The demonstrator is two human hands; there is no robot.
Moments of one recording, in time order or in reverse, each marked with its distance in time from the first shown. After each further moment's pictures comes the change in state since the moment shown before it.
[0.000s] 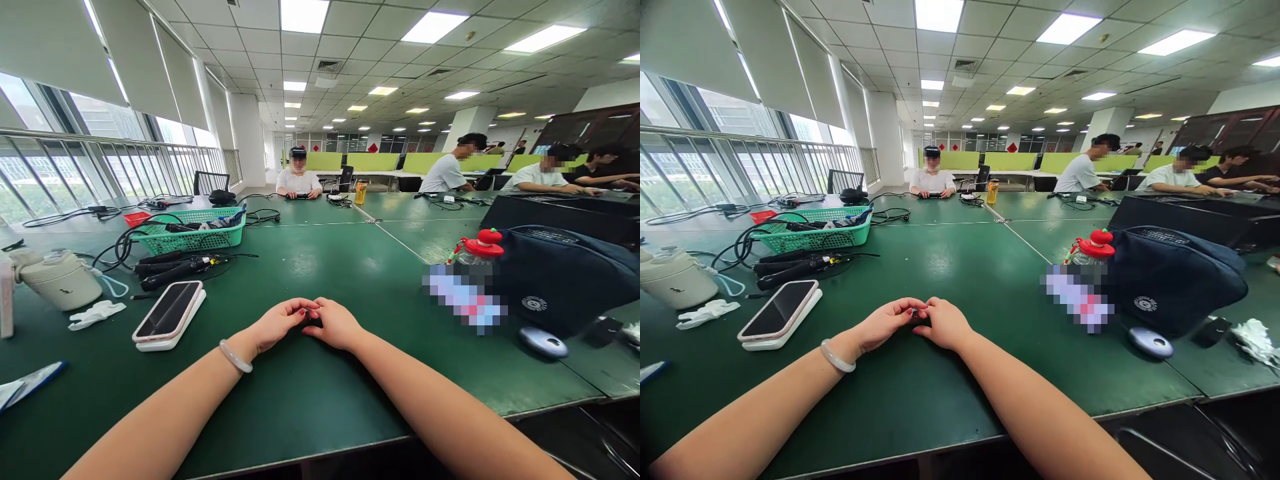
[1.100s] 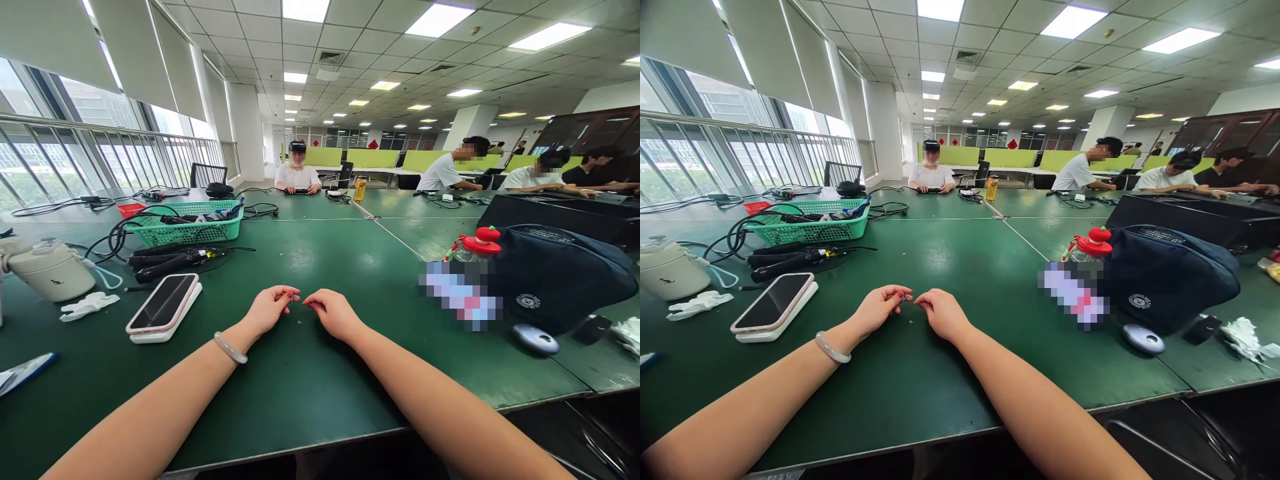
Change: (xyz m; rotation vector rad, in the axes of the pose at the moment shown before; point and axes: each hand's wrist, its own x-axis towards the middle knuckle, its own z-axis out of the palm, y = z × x) left_hand 0.007 -0.003 -0.013 0.295 0.379 -0.049; right_hand 0.002 -0.001 -0.006 0.310 0.183 0.057
